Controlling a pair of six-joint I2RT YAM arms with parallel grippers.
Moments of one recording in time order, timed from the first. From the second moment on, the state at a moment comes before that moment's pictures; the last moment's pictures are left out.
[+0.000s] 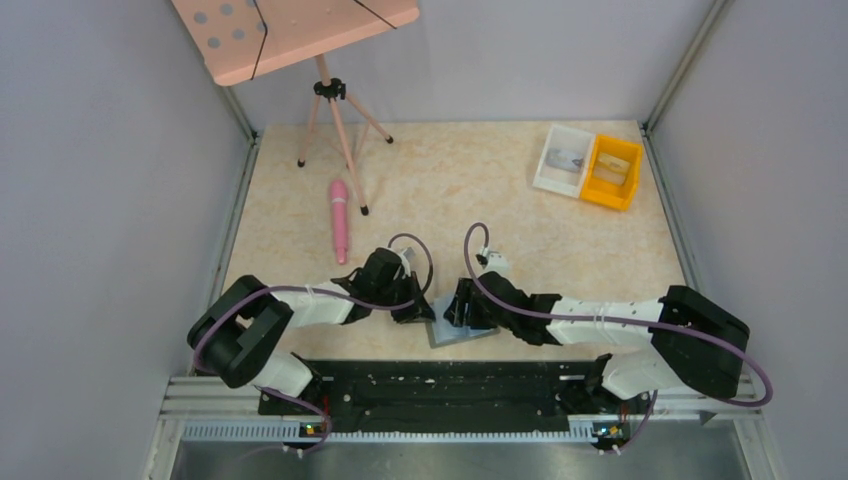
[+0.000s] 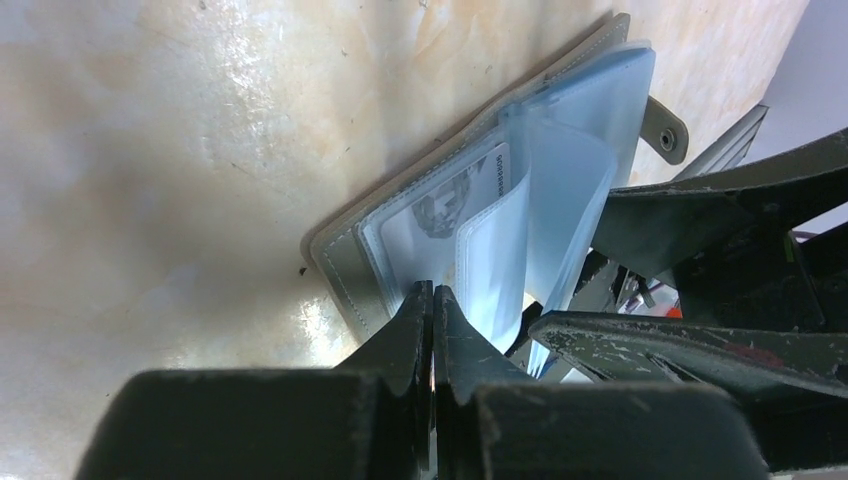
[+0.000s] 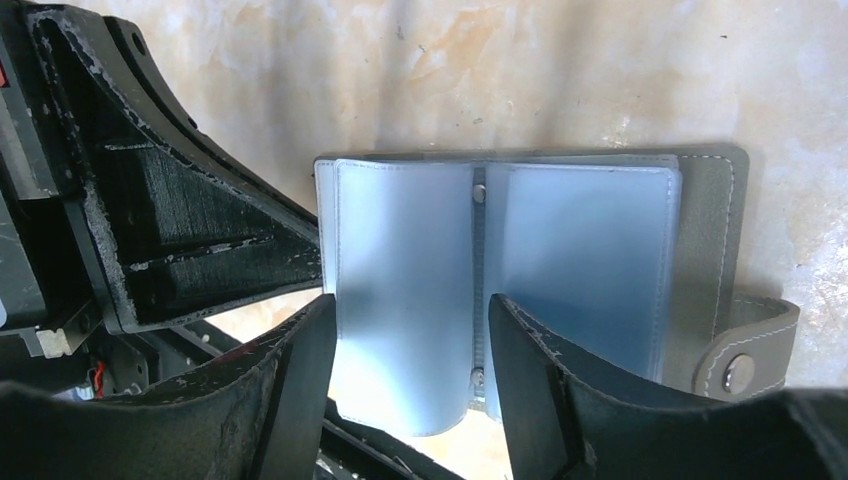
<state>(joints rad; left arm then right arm) -0.68 1.46 0.48 0.16 0.44 -0.93 1.05 1.33 0.53 0.06 0.20 0.95</state>
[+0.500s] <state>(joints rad) -0.73 1.45 0.58 0.08 0.41 -0.93 1.05 1.22 0.54 0.00 0.25 0.94</state>
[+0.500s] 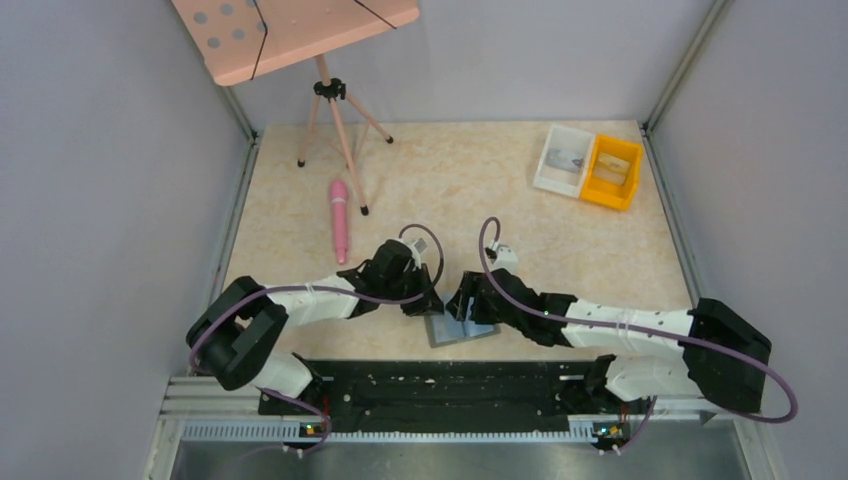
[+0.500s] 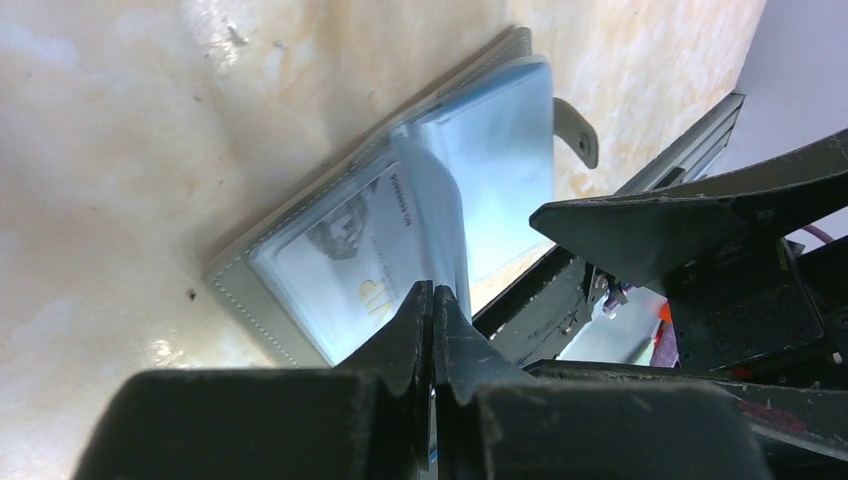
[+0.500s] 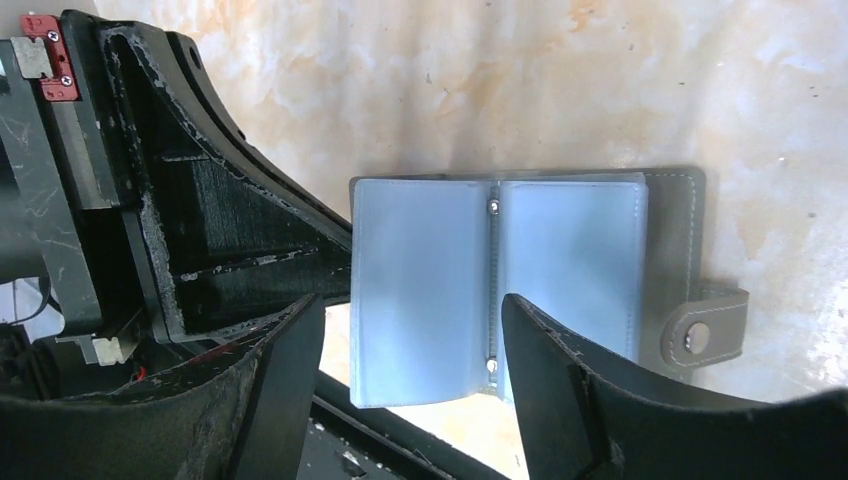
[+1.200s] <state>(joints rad) -0.77 1.64 0.76 0.12 0.43 -0.93 1.05 0.92 0.43 -0.02 0.21 0.87</state>
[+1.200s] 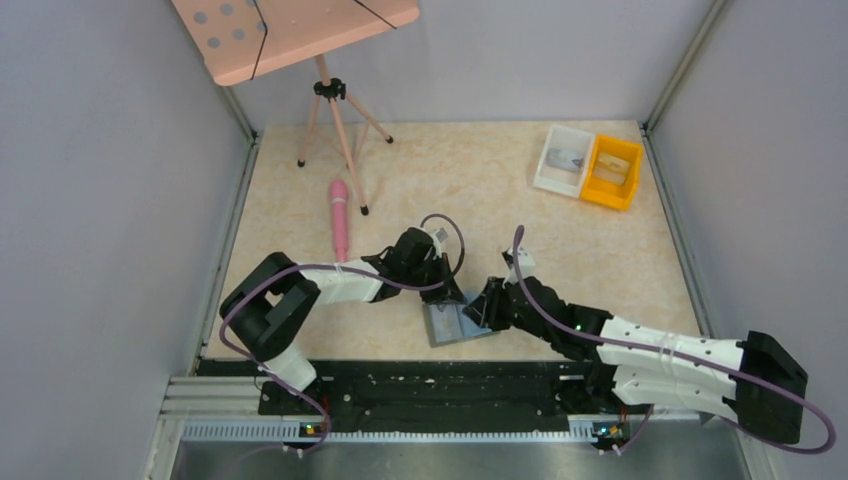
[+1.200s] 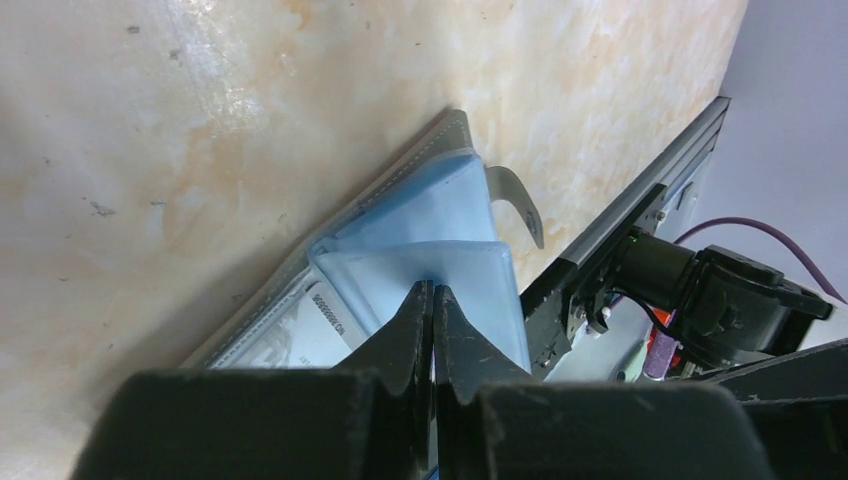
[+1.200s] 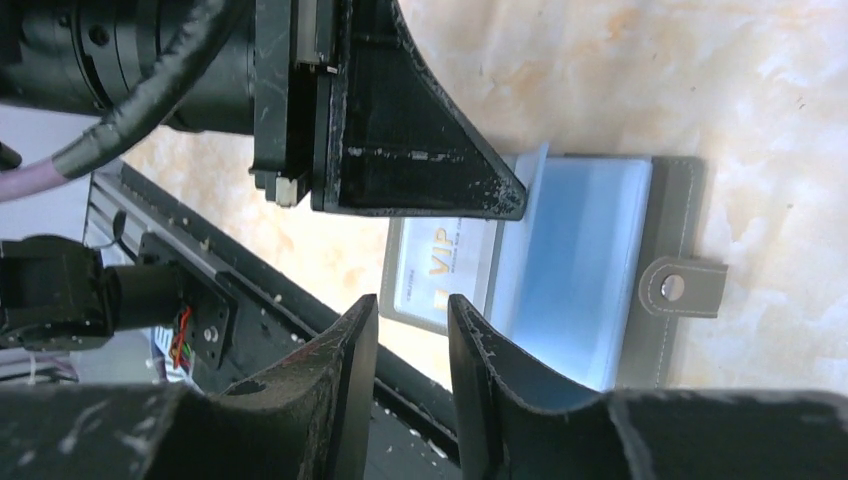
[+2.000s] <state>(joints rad) -0.77 1.46 0.73 -0.09 0.29 -0.89 0.97 1.09 0.33 0.09 0.04 0.87</state>
